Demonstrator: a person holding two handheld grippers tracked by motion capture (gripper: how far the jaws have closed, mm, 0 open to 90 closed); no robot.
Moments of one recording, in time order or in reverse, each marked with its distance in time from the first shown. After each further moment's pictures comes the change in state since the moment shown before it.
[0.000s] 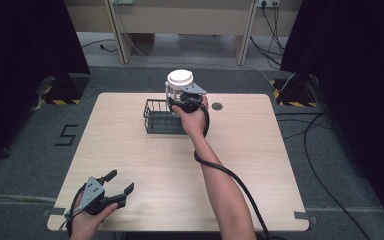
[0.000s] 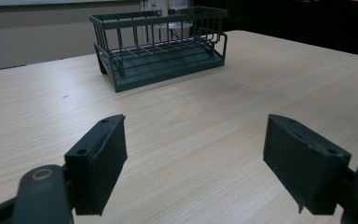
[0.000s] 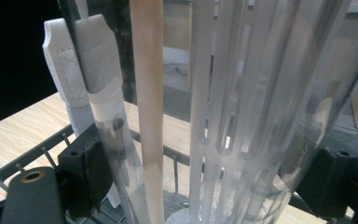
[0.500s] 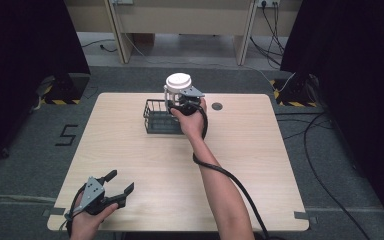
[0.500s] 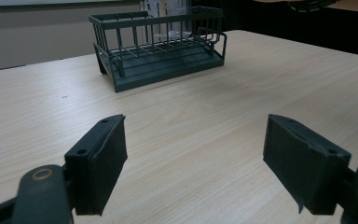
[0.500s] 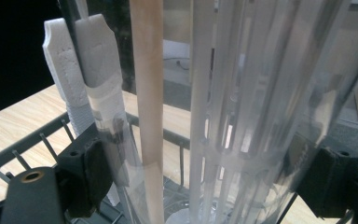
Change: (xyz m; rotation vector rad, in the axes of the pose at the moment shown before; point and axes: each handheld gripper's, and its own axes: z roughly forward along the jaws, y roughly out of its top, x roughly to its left) left arm 0.000 0.000 0.000 0.001 -0.002 -0.001; right arm 0.004 -0.011 0.006 0.024 0.004 0.004
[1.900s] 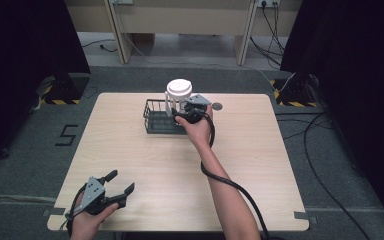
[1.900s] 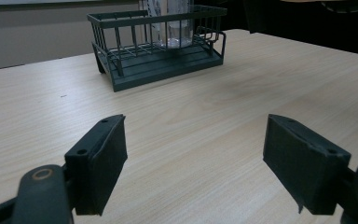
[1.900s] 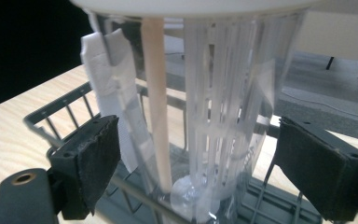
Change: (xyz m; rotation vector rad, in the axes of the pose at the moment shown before) left arm -0.001 0.000 0.001 0.004 -0.004 0.000; right arm -0.002 -0.016 -0.032 0.015 0.024 0.004
